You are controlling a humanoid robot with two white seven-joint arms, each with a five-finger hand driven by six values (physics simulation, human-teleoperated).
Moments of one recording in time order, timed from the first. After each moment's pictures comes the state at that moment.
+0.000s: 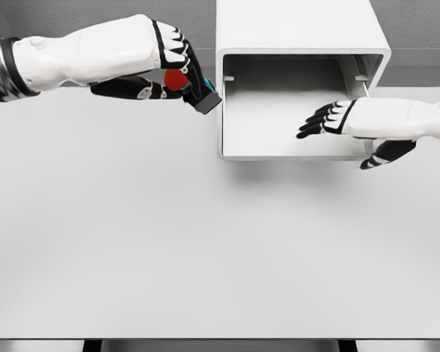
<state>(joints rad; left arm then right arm) -0.85 0.66 -0.51 -1.67 0.01 -0.61 -0.61 -0.87 -1.07 0.83 -1.60 -0.07 -0.61 0.61</state>
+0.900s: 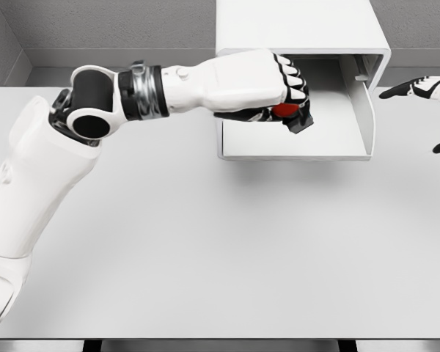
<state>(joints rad) -0.85 0.24 -0.55 -1.56 -0.43 -0.62 -0.61 -0.87 -1.22 0.84 -1.40 -0.26 -0.61 0.61</state>
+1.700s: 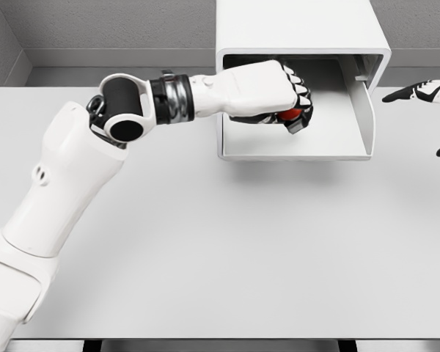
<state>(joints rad) -0.84 0.14 -0.55 -1.44 -0.63 -0.61 -0.61 -0.87 -1.23 0.85 -1.40 -0.26 -0.61 0.61</state>
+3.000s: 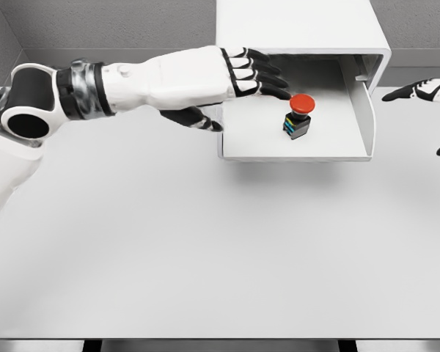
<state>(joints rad) -0.81 0.55 -0.55 -1.67 -0.15 -0.61 -0.61 -0.87 -1.24 0.85 -1.42 -0.26 -0.61 0.61</state>
